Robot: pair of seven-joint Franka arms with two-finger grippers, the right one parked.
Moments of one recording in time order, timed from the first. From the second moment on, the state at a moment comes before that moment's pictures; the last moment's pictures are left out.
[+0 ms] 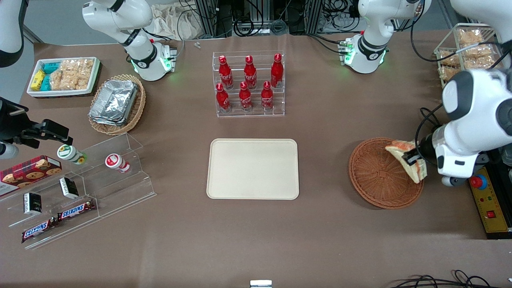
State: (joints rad) arm -0.04 0.21 -0.07 -1.64 0.03 1.72 -0.62
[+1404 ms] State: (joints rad) arm -0.25 0.58 -0.43 -1.57 0.07 2.01 -0.72
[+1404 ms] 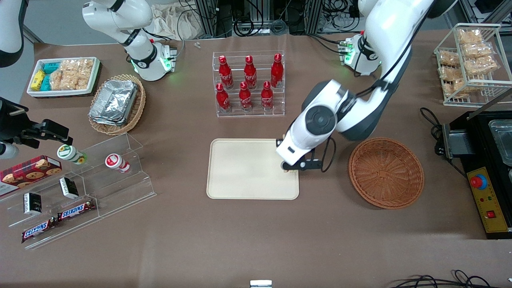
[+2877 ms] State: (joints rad) arm -0.28 0.68 -0.43 -1.47 0.23 2.10 -0.83
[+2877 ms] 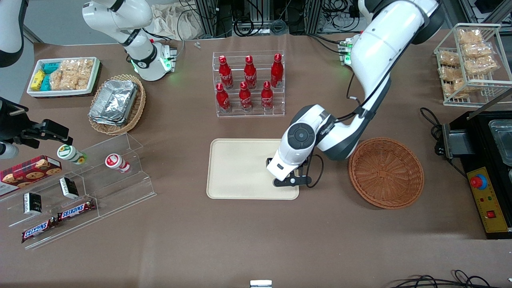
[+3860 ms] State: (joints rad) arm 0.04 0.23 -0.37 -1.48 0.04 1.62 -0.51
